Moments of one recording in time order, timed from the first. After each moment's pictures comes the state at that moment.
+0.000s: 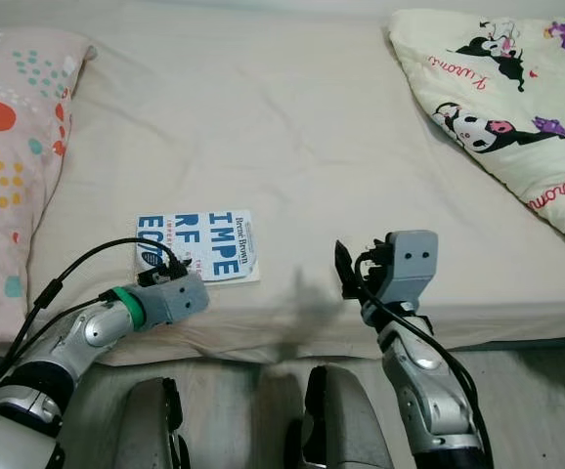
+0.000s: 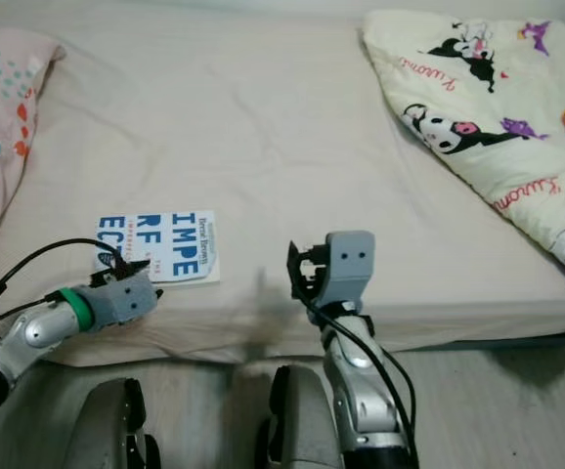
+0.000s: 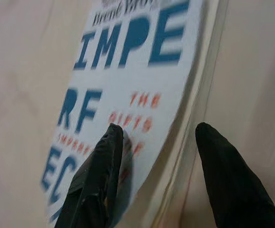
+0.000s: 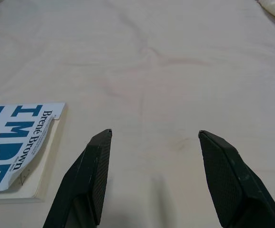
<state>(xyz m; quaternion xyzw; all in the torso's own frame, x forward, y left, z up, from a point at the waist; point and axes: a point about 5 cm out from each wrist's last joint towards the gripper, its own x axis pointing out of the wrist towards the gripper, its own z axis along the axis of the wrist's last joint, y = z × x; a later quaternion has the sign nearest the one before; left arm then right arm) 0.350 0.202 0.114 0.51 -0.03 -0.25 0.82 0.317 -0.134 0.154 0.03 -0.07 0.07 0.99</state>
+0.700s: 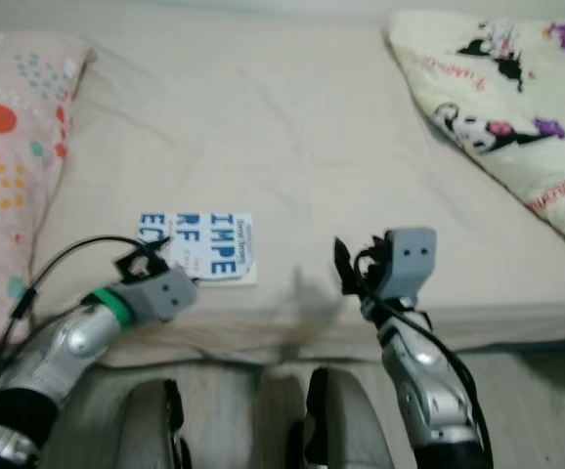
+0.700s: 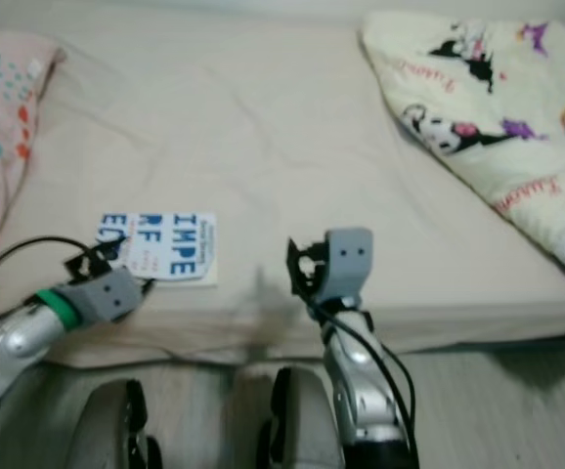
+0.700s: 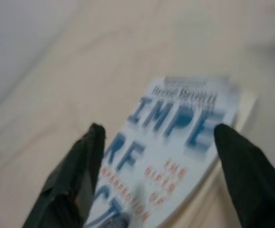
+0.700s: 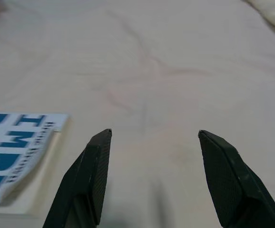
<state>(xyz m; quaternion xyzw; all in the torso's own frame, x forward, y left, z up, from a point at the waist) 0.321 0.168 0.147 0.36 -0.16 -0.22 0.89 0.323 -0.136 0.158 0.03 -0.08 0.07 0.99</state>
